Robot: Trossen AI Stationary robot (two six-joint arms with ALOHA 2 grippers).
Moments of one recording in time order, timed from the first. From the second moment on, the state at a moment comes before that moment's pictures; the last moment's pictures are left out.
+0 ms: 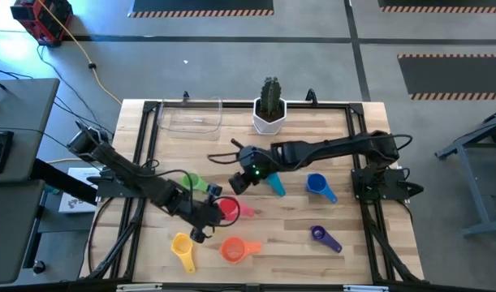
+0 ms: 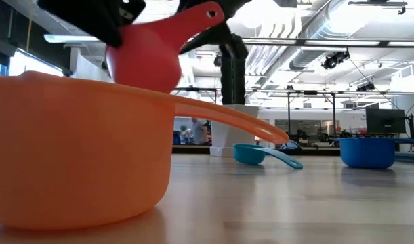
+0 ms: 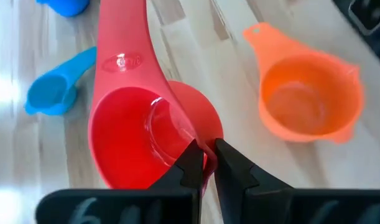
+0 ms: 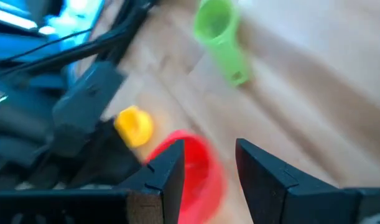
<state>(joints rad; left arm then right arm) -0.53 1.48 1.02 -0.45 -0.31 -0.06 0.07 1.86 1.63 -0.56 -0.06 0.96</state>
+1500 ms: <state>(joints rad) -0.71 1.83 1.54 -0.74 -0.34 -0.77 0.18 1.86 1.99 -1.24 0.16 1.00</state>
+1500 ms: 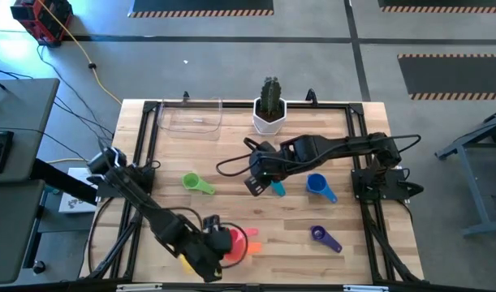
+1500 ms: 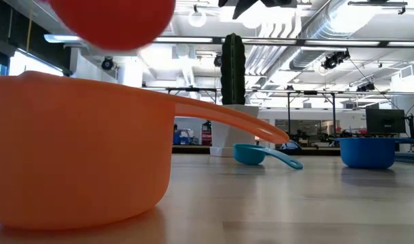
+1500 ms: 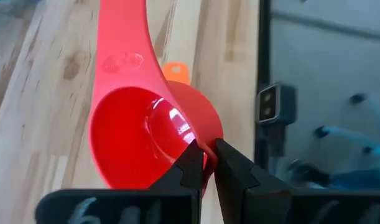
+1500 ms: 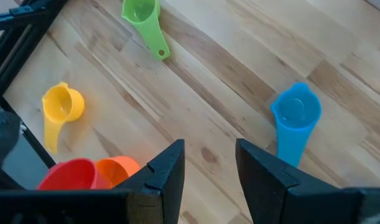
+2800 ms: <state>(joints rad) -0.71 2.02 1.68 -0.87 -0.26 -0.68 0.27 1.86 1.99 -1.25 0.22 1.07</state>
